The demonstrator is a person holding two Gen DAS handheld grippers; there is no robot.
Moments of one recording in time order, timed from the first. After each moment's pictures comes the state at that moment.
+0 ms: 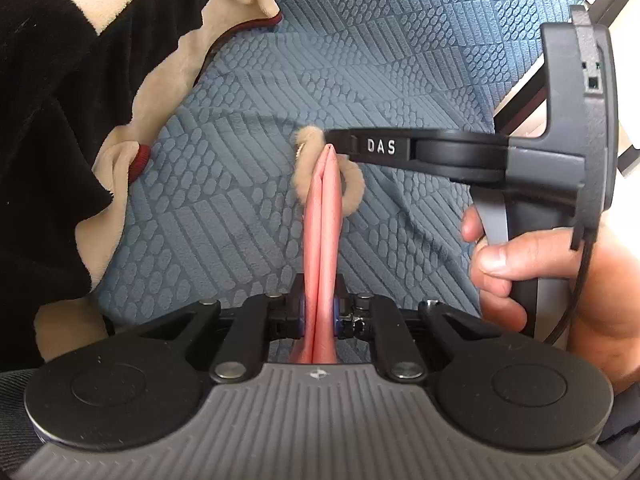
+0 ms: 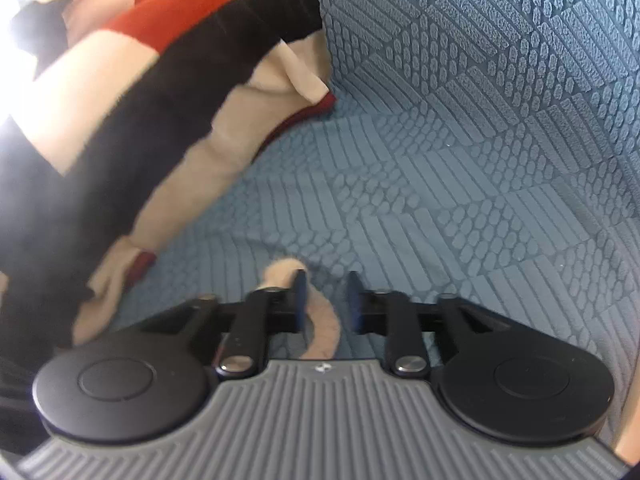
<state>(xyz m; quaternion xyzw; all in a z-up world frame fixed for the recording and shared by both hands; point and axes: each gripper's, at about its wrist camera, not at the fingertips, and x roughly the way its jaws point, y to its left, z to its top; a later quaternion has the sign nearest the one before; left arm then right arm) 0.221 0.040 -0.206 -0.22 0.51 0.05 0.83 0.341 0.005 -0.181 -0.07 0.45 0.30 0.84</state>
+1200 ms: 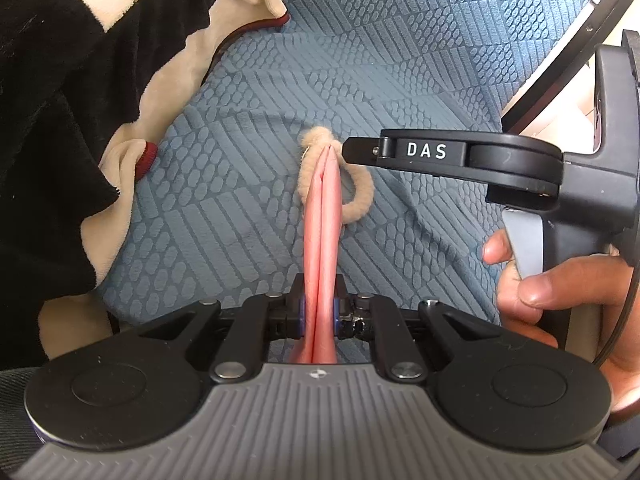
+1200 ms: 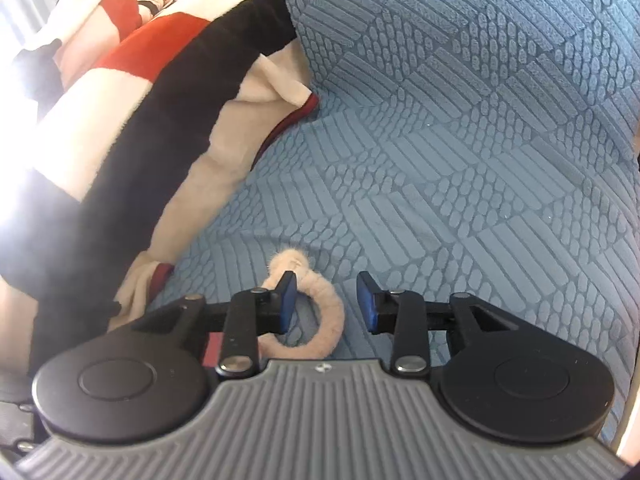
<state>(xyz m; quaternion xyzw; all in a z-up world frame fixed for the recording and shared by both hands) 0.221 0.043 -0.209 -0.21 0.51 0.05 0.83 0.331 -0.021 -0.177 0.02 0.47 0.29 0.83</state>
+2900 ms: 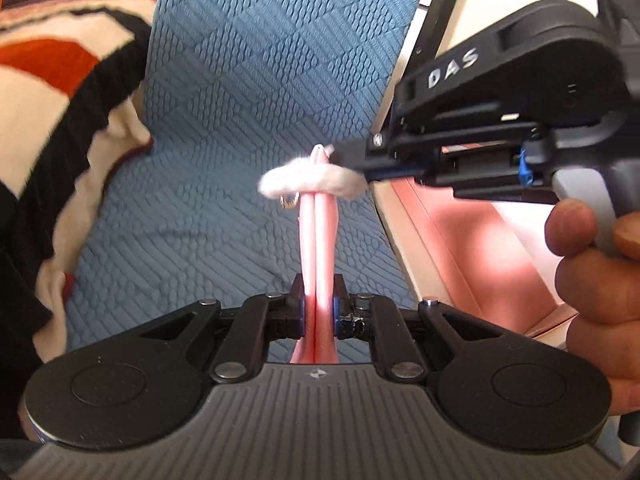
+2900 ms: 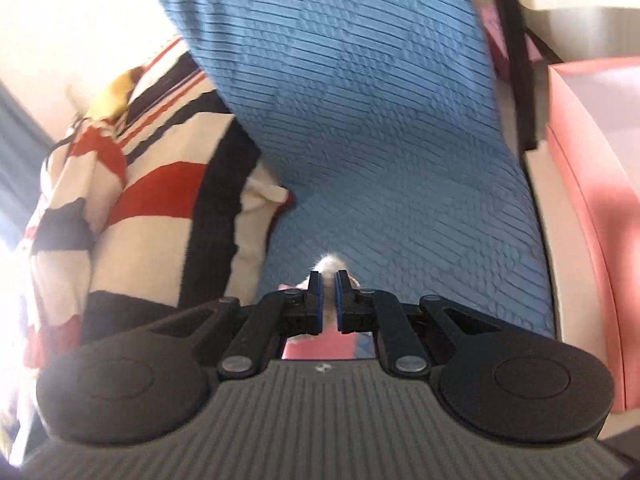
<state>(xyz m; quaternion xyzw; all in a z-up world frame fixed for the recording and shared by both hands) 0.194 -0.011 -0.146 -0.12 0.37 -0.09 0.92 0.267 -0.097 -0.066 0.20 0.44 0.16 0.86</state>
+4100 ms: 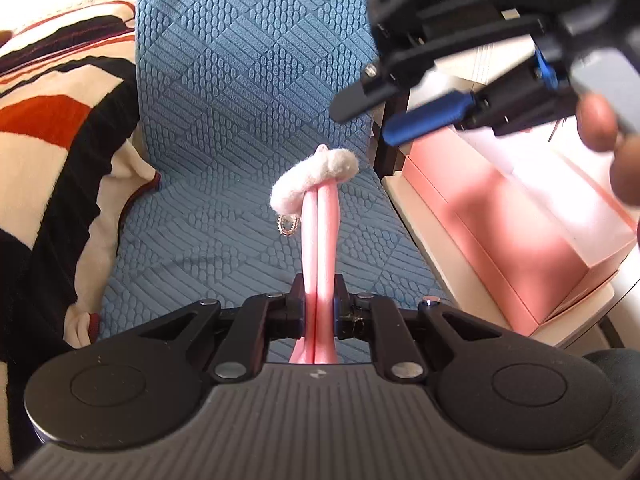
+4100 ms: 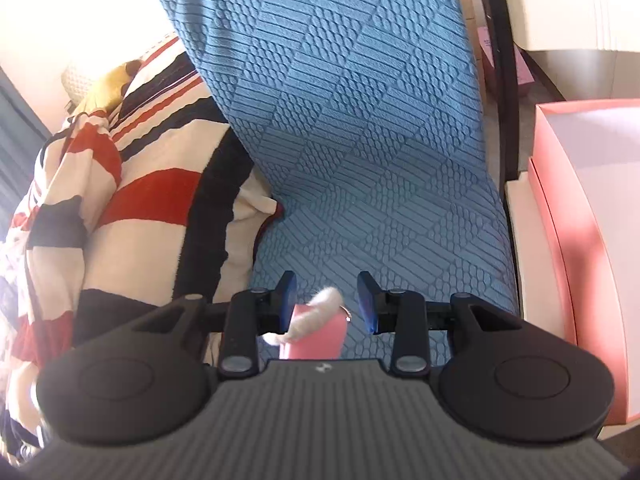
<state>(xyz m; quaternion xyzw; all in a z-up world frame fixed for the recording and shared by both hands) 0.194 -0.027 -0.147 -0.02 0.35 -0.08 0.93 0.271 -0.101 -0.032 0.15 0.43 0.17 0.88</state>
